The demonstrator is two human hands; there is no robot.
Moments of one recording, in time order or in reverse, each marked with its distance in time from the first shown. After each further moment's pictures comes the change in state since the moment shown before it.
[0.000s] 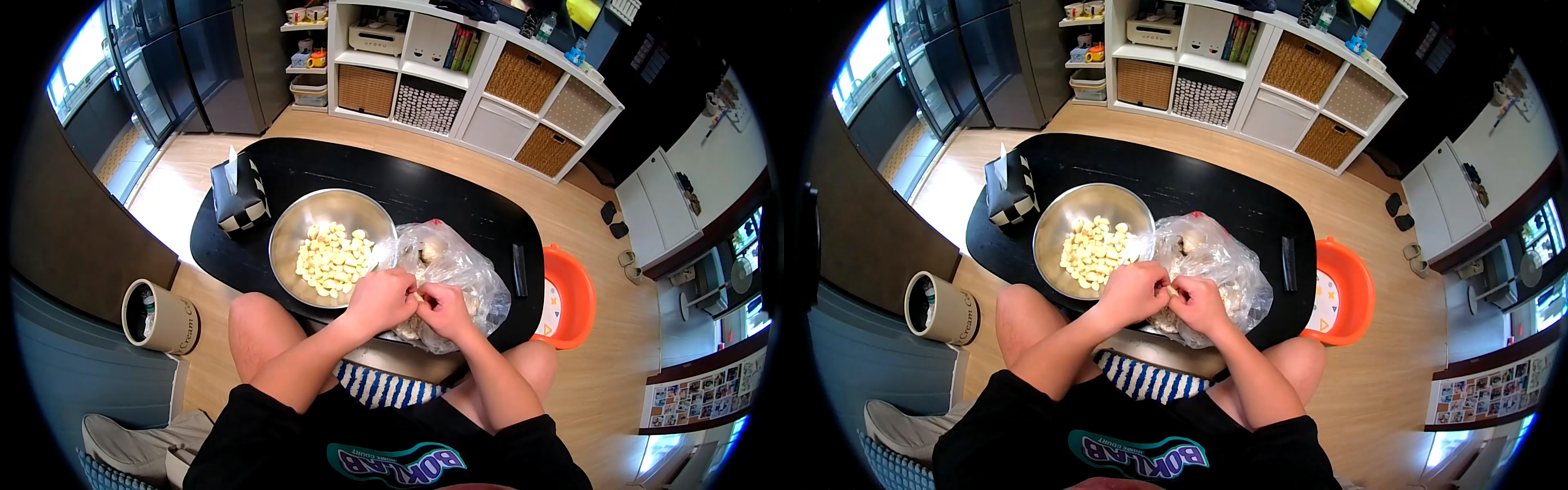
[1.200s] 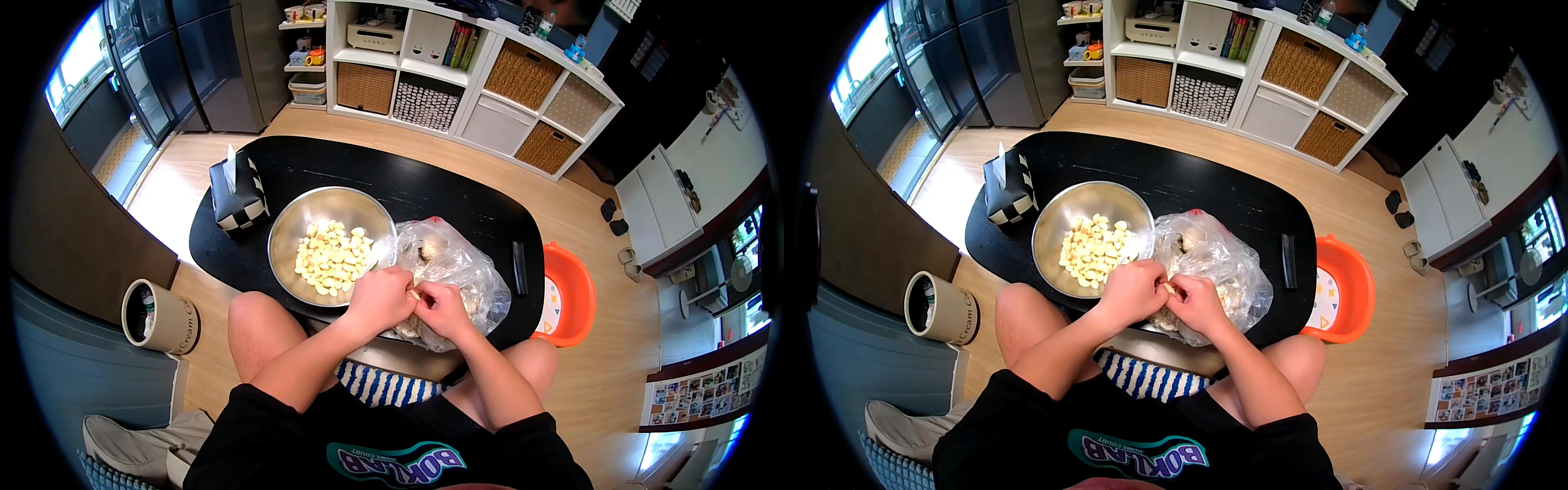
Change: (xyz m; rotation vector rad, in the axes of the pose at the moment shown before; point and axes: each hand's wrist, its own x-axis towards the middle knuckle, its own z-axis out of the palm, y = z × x) left_hand -0.002 -0.002 0.010 0.027 0.059 -0.057; right_hand -0.001 0.002 0.005 -0.012 -0.010 0.023
